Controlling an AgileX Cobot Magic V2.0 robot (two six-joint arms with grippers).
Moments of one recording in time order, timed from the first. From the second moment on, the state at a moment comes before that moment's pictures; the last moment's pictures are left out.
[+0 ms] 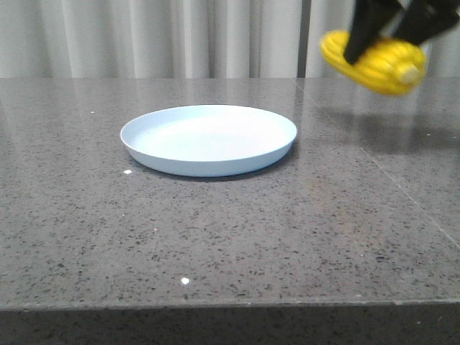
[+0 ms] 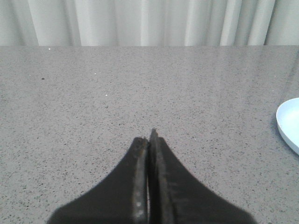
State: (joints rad) left arm -0.01 0.25 -0.44 0.03 0.49 0.00; right arm 0.26 1.58 -1.42 0.21 0.87 0.02
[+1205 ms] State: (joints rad) left arm -0.01 0.25 -0.44 0.03 0.49 0.00; right arm 0.61 1.89 -1.63 0.09 0.88 0.52
